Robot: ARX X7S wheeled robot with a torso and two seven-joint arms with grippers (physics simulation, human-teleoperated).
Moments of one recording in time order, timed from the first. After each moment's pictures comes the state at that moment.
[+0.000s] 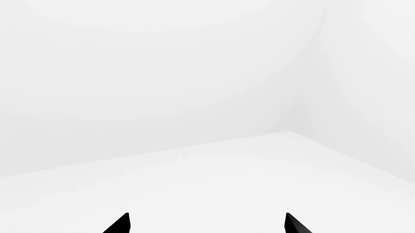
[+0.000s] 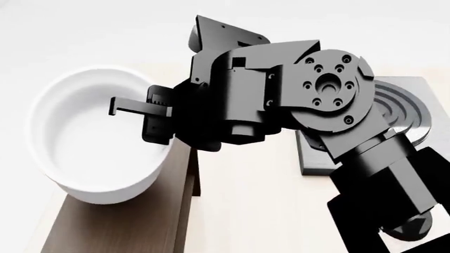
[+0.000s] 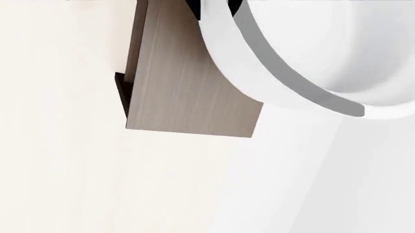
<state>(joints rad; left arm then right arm) 0.35 -0.30 -0.18 0.22 -0.43 0.25 -0.78 1.53 0.22 -0.92 0.66 2.12 0.98 0.81</state>
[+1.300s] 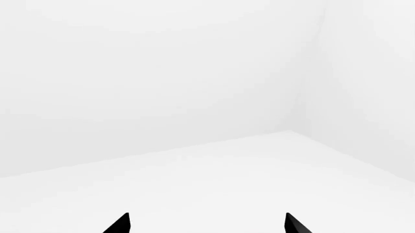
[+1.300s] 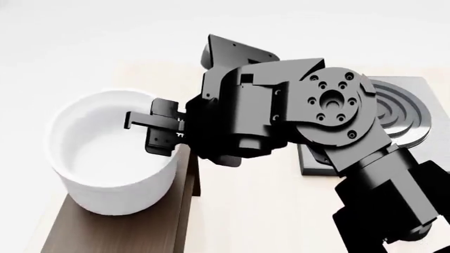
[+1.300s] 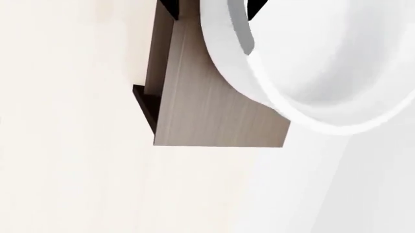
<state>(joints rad) 0.35 -0.31 -0.17 0.22 -0.43 0.25 -0.79 1.48 0.24 -0.94 0.65 2.12 0.97 0.83</state>
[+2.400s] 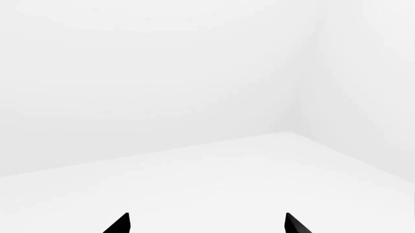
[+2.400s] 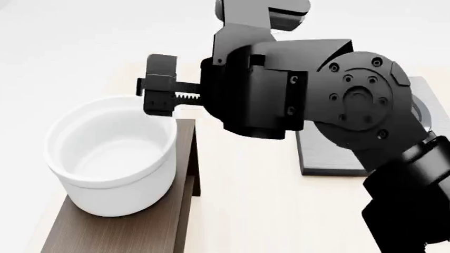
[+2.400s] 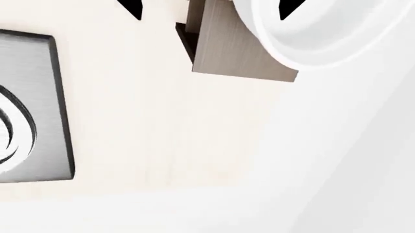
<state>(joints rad) 0.34 -0.31 -0.16 0.22 -0.43 0.26 -0.80 1.53 0.33 -0.91 0.40 2.00 0.86 0.95</state>
